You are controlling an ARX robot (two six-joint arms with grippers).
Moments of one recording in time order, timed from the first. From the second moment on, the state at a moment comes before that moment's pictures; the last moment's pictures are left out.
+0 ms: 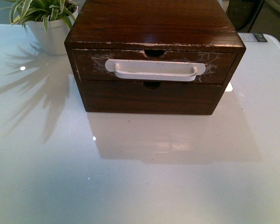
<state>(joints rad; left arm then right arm) 0.00 0.01 0.01 0.00 0.00 0.00 0.00 0.01 0.02 0.00 0.00 -0.01</state>
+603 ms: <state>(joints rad) 0.00 0.01 0.01 0.00 0.00 0.00 0.00 0.01 0.02 0.00 0.00 -0.01</state>
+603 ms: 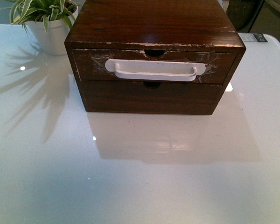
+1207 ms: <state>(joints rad) -0.07 0.78 0.22 0.08 0.48 0.23 0.08 0.90 0.25 0.23 -0.10 -0.69</state>
